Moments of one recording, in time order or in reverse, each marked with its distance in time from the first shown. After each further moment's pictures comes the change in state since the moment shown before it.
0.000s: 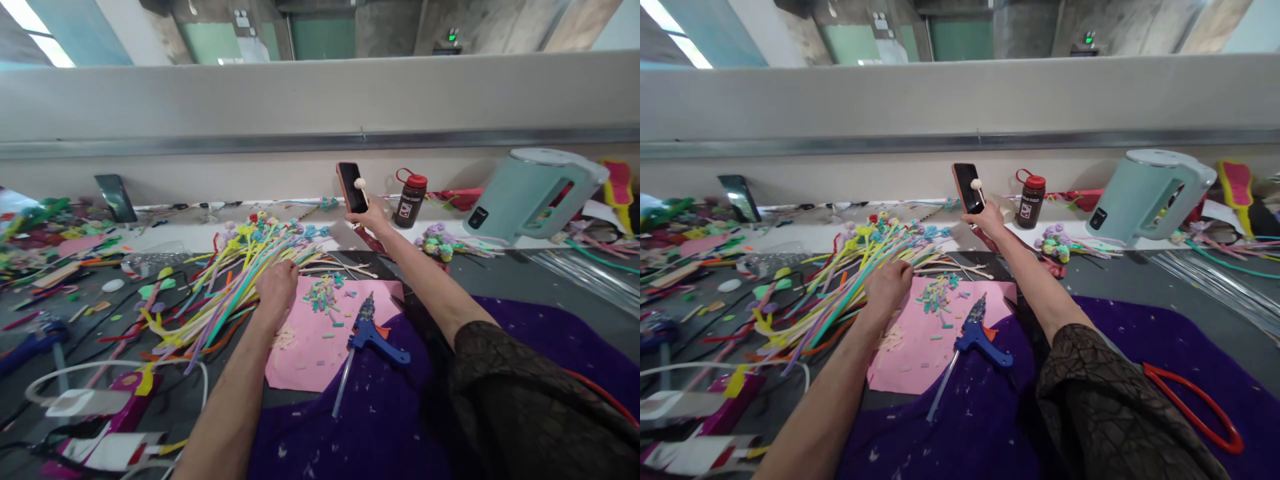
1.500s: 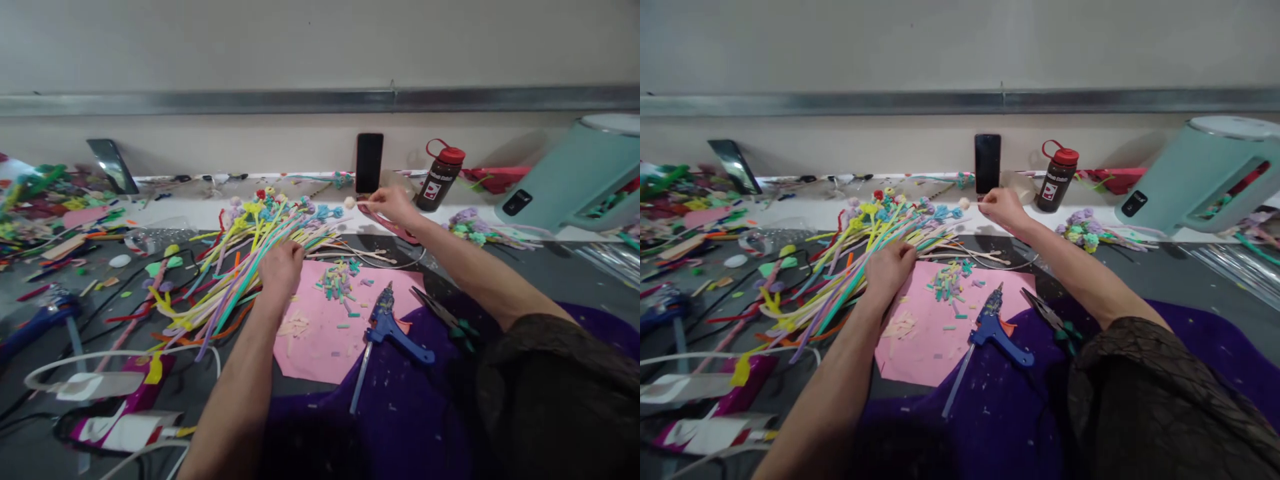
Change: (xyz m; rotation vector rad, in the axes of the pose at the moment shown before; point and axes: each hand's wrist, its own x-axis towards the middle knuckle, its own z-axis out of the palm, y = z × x) left_hand 0.006 -0.018 0.006 -0.096 0.023 -0.039; right_hand -0.008 0.011 0.009 0.055 -0.080 -0.343
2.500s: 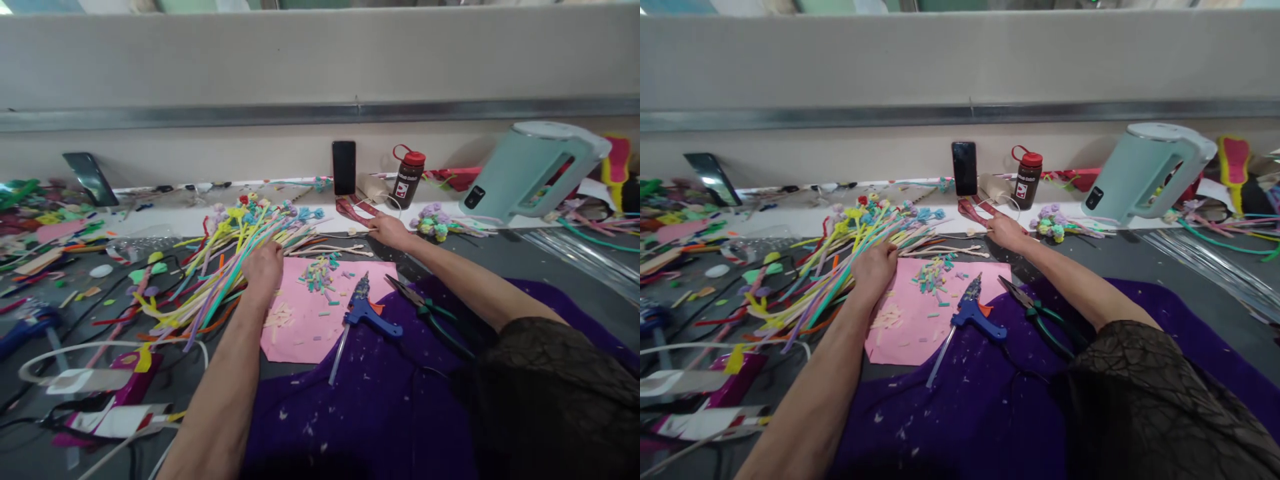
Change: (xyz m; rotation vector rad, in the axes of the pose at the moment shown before) left_hand 0.002 -0.001 0.007 0.062 -0.024 0.007; right_hand -0.067 0.037 -0.019 -0.358 -0.126 -0.088
